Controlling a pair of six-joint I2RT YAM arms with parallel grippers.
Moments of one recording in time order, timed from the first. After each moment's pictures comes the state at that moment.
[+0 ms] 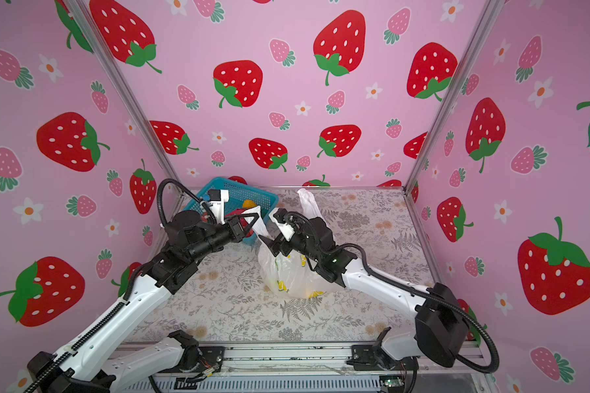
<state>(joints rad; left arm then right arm) -0.49 1.03 1.01 -0.10 0.31 -0.68 0.93 1.34 1.01 0.23 -0.09 -0.15</state>
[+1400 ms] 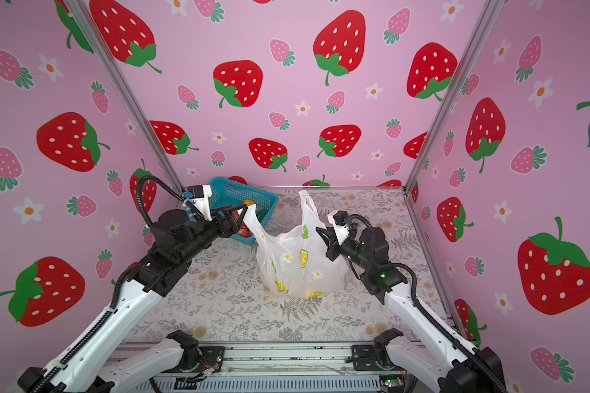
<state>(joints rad) -0.45 0.95 1.05 -0.18 0.10 -0.47 0.53 0.98 0.68 0.21 -0.44 -0.01</state>
